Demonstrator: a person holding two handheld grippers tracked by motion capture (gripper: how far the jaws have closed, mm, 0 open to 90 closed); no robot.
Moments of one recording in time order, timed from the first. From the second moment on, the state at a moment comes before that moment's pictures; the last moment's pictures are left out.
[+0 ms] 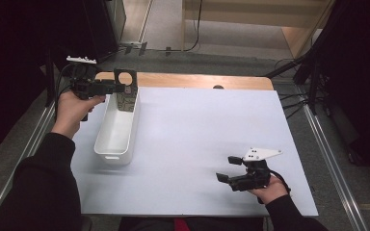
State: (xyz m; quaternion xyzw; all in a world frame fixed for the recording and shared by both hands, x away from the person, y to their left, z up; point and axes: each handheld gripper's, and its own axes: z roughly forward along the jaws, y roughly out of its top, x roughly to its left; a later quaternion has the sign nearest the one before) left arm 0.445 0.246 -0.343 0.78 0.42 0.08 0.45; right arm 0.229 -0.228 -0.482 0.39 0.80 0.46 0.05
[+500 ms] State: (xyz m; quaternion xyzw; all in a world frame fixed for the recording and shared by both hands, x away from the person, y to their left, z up) left arm 0.422 0.239 -0.351 0.79 0.39 0.06 0.46; right arm 0.230 -0.228 -0.481 0.38 0.80 0.46 0.05
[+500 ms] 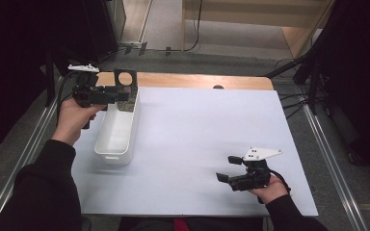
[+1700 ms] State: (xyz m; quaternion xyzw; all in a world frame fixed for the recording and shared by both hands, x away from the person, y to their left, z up) left arm 0.347 0.209 -0.374 0.82 0.31 0.06 0.48; right arm 0.230 -0.230 -0.480 0.38 0.80 0.46 0.05
